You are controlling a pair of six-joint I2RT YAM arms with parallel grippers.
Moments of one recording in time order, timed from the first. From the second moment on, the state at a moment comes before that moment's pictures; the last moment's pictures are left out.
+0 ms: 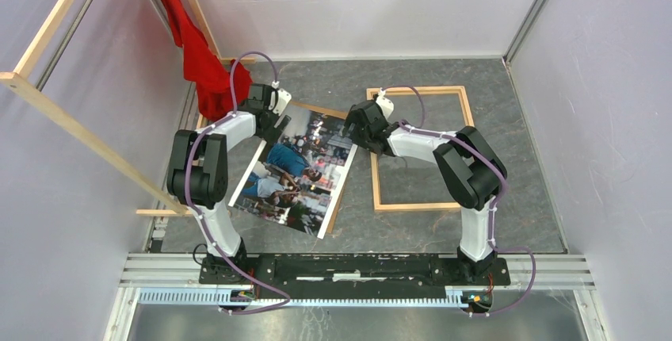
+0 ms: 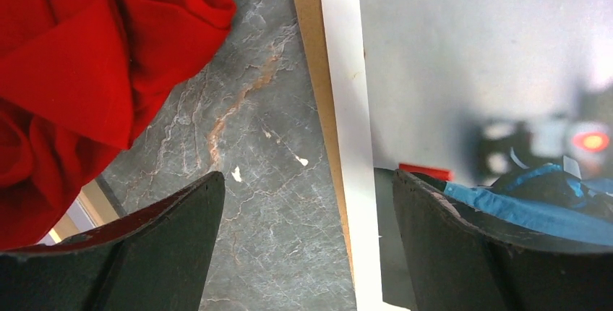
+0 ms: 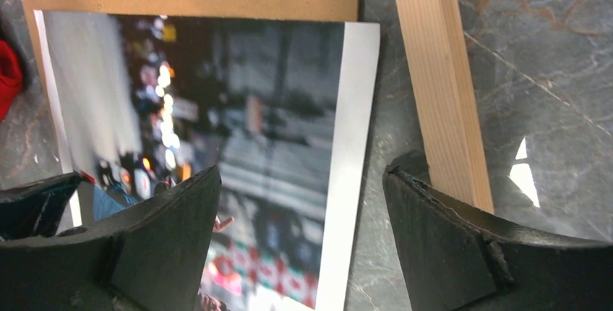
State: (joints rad) left arm -0.16 1.85 1.17 -0.29 -0.17 0.47; right arm 0.65 1.96 1.21 -0.05 0.25 0.95
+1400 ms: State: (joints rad) left arm -0.20 1.84 1.12 -0.19 -0.24 0.47; right arm 0.68 1.91 1.19 0.04 0.17 0.96
